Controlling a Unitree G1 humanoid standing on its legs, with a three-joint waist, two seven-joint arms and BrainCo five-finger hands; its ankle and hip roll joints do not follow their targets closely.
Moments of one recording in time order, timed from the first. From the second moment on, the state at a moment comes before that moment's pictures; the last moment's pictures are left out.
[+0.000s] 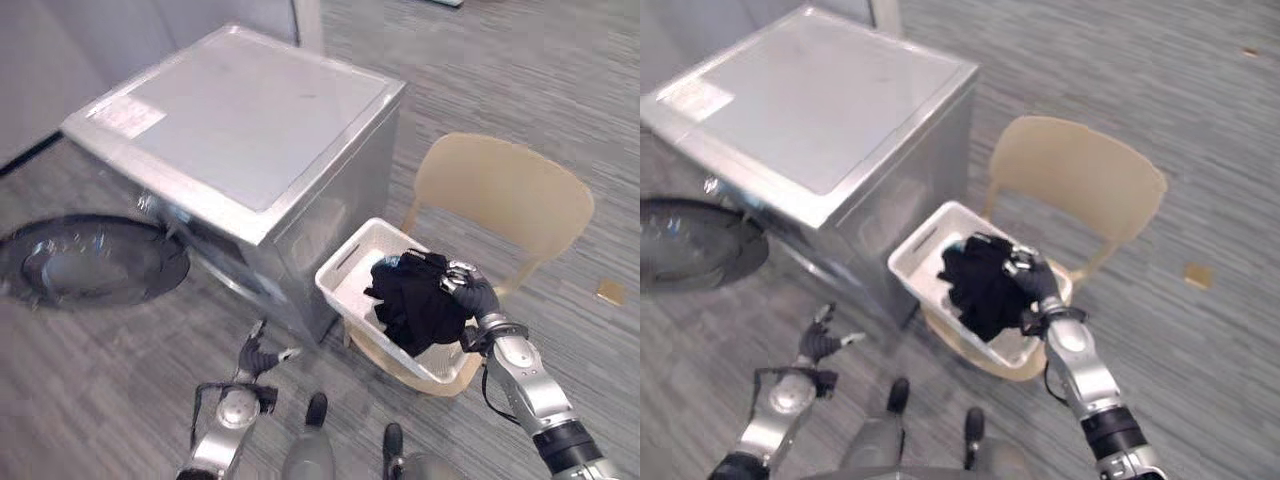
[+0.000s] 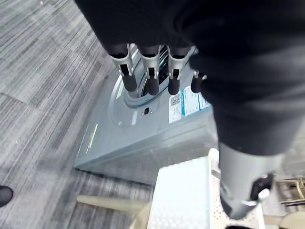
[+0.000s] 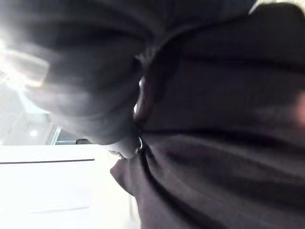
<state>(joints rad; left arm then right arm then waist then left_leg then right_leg) 0.04 0.35 -0.26 0.33 -0.07 -0.02 0.16 -0.14 -0.39 0.22 0.13 0.31 -0.08 -0.09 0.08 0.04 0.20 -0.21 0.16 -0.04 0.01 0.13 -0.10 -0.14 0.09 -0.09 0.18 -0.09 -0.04</state>
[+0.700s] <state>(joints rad) -0.32 0.31 -0.58 0.18 0.02 -0.08 0.22 -0.44 -0.26 0.52 -0.03 0.41 -0.11 -0.11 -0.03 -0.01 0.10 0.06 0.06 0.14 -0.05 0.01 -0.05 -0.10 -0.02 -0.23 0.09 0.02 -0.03</state>
